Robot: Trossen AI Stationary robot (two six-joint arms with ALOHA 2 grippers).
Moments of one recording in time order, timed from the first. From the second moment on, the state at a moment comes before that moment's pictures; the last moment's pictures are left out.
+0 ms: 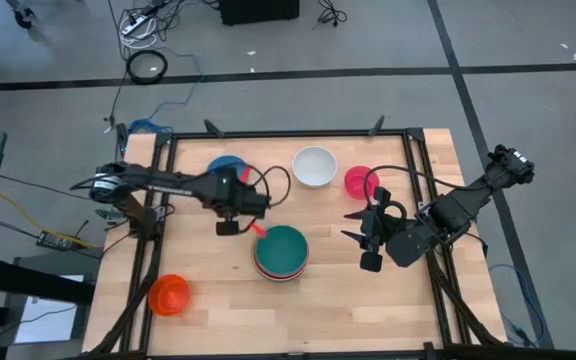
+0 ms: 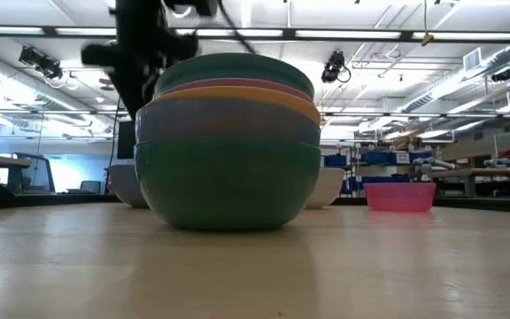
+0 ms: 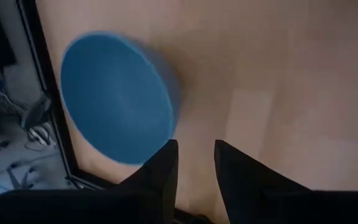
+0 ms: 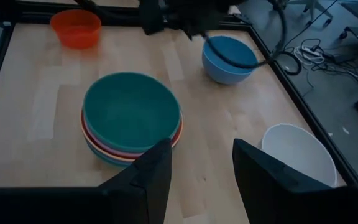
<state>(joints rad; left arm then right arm) -0.03 1.63 1.35 -1.37 -0.42 -0.12 0.60 1.28 1.32 -0.86 0.76 0.44</state>
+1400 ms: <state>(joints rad) 0.40 1.63 1.26 -1.09 0.01 0.13 0.60 1.28 1.32 -0.87 0.74 0.47</state>
